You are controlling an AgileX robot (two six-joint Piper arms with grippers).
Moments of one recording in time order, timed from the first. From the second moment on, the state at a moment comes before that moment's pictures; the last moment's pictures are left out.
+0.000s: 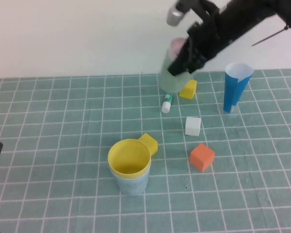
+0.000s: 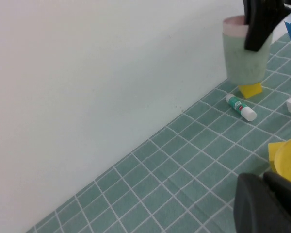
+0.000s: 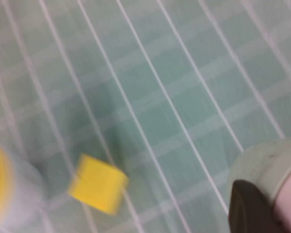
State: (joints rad) right arm 0.34 2.25 -2.31 0.56 1.29 -0.86; left arm -0.30 0.43 -0.59 -0.24 0.41 0.61
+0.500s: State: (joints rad) right arm 0.79 1.99 -2.07 0.30 1.30 -0.70; left arm -0.30 0.43 -0.59 -0.14 0.47 0.57
